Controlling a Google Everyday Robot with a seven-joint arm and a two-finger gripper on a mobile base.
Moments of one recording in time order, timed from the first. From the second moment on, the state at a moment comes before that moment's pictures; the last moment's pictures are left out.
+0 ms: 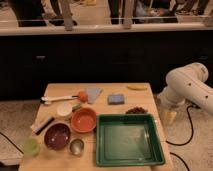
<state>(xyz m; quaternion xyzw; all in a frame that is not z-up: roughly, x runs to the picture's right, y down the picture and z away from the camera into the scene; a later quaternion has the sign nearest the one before) 0.291 0.110 0.682 -0.28 0.02 0.03 0.96</state>
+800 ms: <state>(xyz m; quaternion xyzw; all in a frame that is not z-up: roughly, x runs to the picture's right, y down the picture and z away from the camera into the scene) 0.258 0.088 0.725 -0.26 -0.01 0.02 0.97</state>
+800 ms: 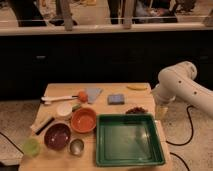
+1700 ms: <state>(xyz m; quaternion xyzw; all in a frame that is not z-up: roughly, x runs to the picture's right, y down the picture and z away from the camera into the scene) 0.227 0.060 0.778 -0.24 -0.05 0.02 0.97</state>
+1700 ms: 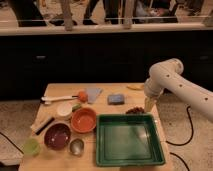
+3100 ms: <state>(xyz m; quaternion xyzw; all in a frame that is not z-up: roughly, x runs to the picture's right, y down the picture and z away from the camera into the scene) 0.208 0.039 0.845 -0.24 -0.07 0.03 0.97</state>
